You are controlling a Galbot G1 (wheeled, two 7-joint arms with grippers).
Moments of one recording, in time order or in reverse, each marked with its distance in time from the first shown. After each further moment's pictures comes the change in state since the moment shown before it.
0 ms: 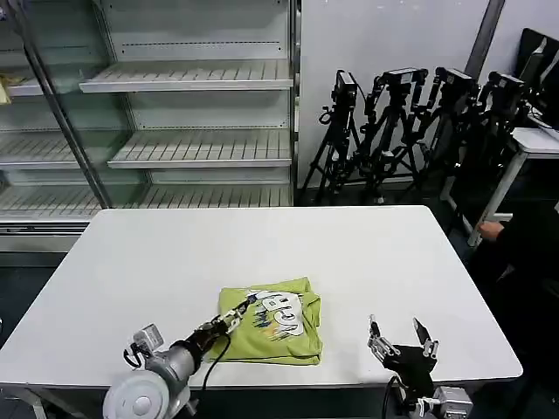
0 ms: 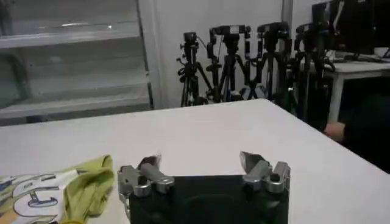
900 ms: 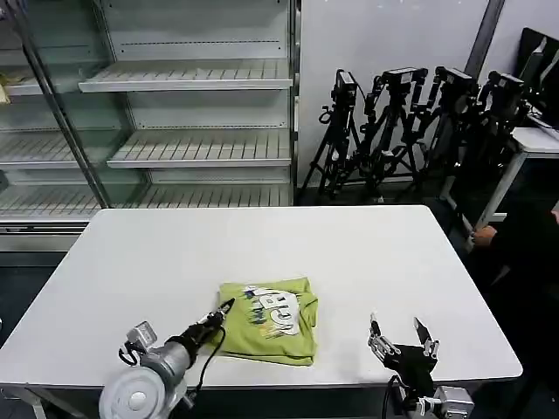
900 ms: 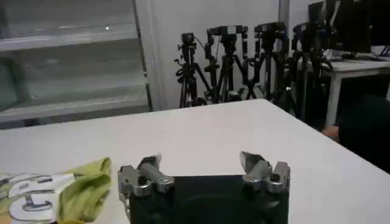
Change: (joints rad) left arm -0.001 0.002 -0.064 -0.011 -0.011 -0.040 0.005; right arm 0.018 0.003 -0.001 -0.010 0.011 -0.003 0.003
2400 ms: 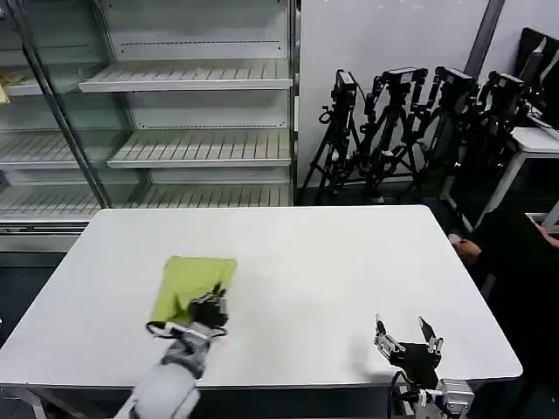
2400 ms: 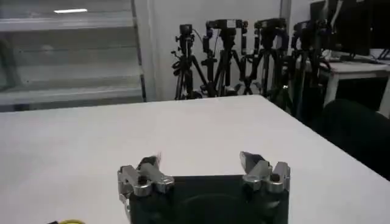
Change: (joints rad) left arm -0.186 0.077 0.352 0.099 1.105 0.035 0.093; right arm 0.019 -0.053 0.027 -0.040 0.016 -0.017 0.004
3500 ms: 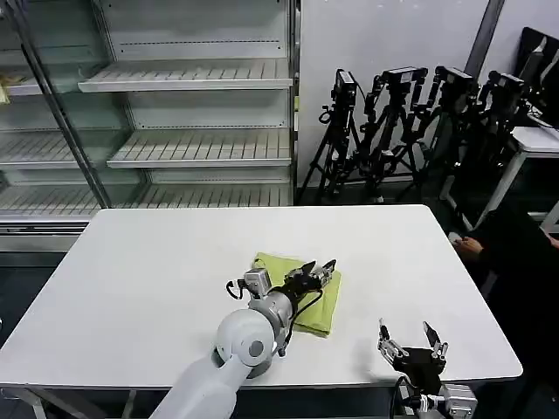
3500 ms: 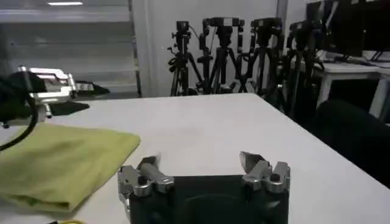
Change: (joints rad) left arm -0.297 -0.262 0.160 0.112 -0.848 -0.026 -0.160; right arm -0.030 0.012 0.016 0.023 -0.027 -0.006 0.000
